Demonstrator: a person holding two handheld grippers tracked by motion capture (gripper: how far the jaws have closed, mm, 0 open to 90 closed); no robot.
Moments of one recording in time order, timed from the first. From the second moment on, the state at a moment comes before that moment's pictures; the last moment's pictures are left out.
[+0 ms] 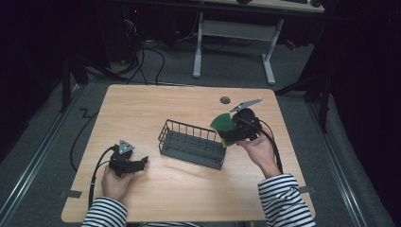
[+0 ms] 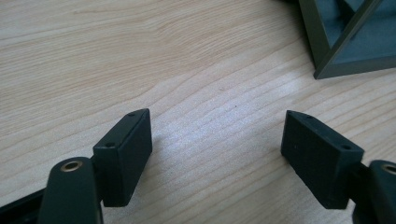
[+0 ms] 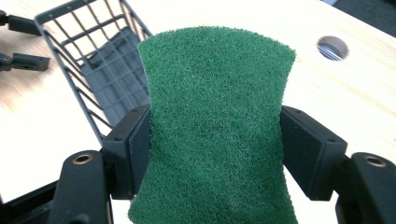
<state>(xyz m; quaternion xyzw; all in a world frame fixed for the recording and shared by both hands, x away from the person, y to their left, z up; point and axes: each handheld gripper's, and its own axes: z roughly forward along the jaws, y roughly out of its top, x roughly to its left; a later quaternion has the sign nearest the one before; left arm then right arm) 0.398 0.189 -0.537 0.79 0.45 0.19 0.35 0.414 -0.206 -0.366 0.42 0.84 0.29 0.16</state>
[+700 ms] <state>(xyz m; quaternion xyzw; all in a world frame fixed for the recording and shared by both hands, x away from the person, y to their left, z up) 0.398 0.189 -0.537 0.79 0.46 0.19 0.35 0.436 -0.162 -0.403 0.42 0.86 0.27 0.14</state>
